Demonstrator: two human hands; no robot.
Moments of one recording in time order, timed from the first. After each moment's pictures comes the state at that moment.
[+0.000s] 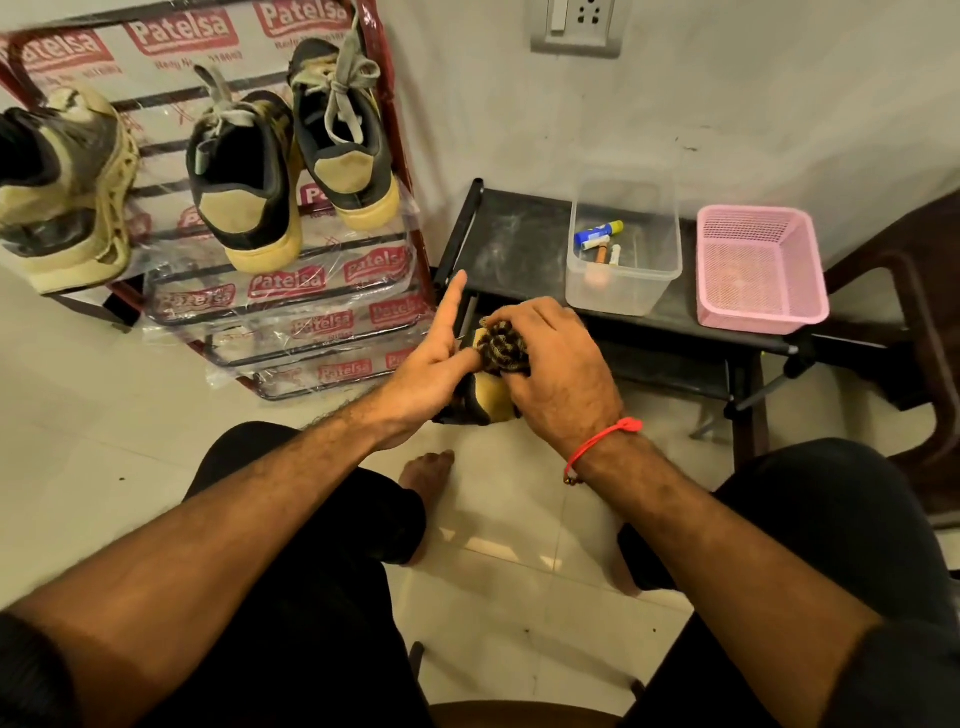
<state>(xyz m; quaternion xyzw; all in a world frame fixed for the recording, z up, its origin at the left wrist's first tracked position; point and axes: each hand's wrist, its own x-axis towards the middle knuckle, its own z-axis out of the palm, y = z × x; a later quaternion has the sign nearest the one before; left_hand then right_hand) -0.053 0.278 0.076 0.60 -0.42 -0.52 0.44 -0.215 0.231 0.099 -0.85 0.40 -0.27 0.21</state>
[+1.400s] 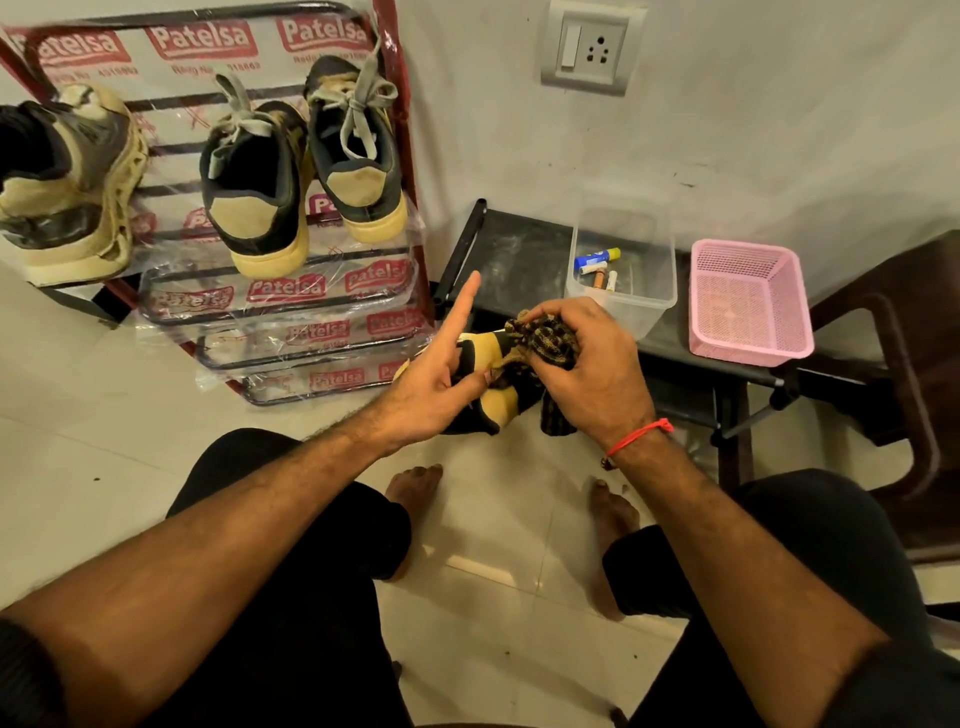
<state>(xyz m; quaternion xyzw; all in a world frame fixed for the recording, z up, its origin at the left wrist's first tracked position) -0.049 0.278 0.080 0.57 -0.56 -0.44 0.42 -0.233 0.203 0.105 -0.81 0.39 -0.33 0.29</state>
